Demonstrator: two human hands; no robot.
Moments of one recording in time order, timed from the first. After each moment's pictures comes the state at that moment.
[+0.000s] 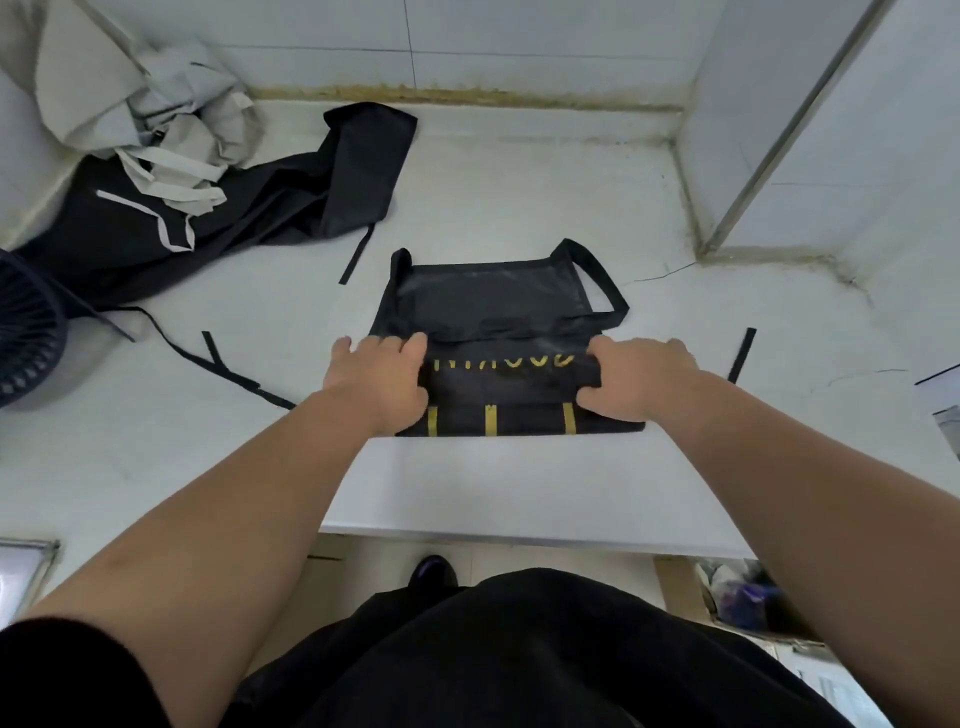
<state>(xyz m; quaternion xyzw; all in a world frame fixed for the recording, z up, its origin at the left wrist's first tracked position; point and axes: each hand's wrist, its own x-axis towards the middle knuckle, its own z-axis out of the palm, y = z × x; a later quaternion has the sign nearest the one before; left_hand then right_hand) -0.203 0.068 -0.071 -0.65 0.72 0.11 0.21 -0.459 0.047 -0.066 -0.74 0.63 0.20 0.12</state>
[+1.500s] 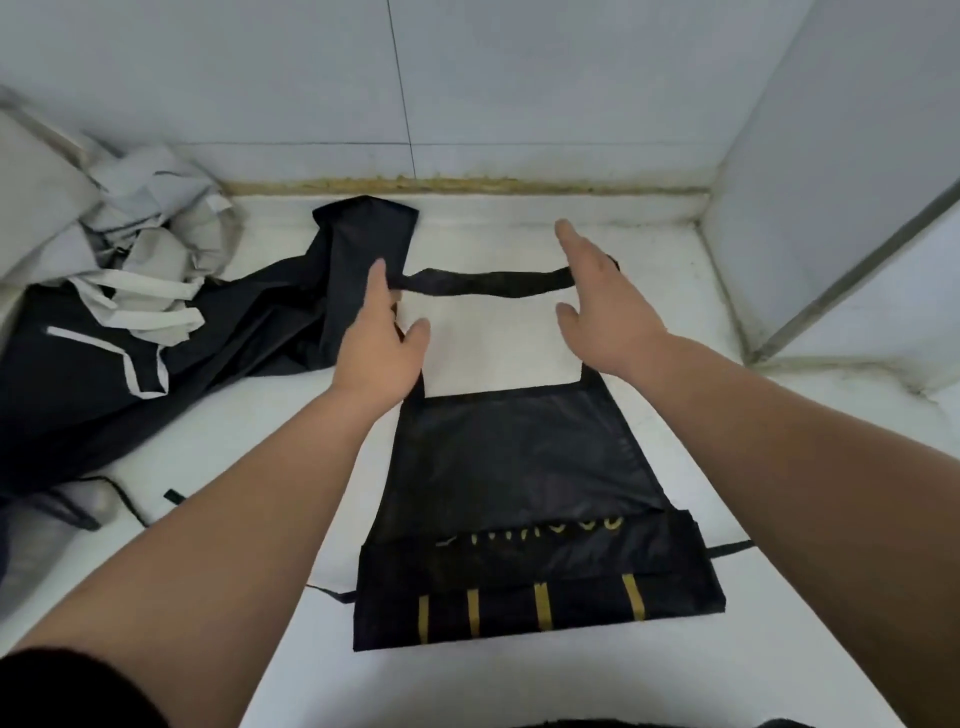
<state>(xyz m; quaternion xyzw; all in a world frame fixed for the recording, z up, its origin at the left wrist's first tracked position) -0.172 -0.110 -0.056 -0.69 0.59 0.30 -0.31 -0.391 -0.128 -0.023 -0.73 0.64 -0.14 0.21</state>
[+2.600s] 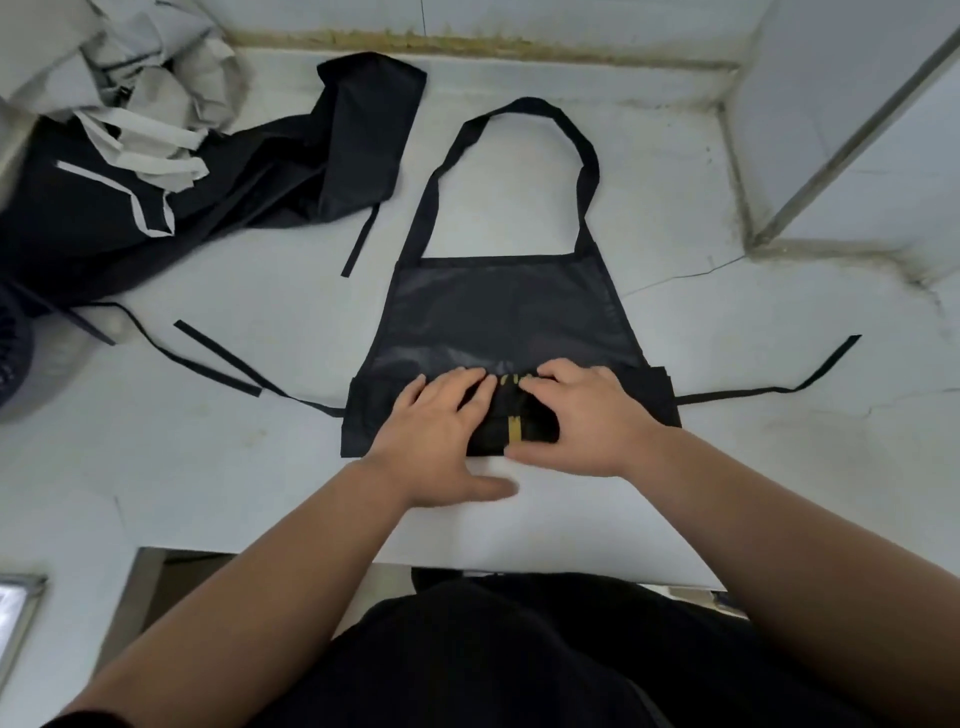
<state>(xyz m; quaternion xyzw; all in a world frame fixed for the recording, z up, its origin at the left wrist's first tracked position) -0.215 0.081 -0.115 -0.54 0.80 0.21 0.13 -0.408 0.050 -0.105 -0.83 0.50 0.07 0.23</state>
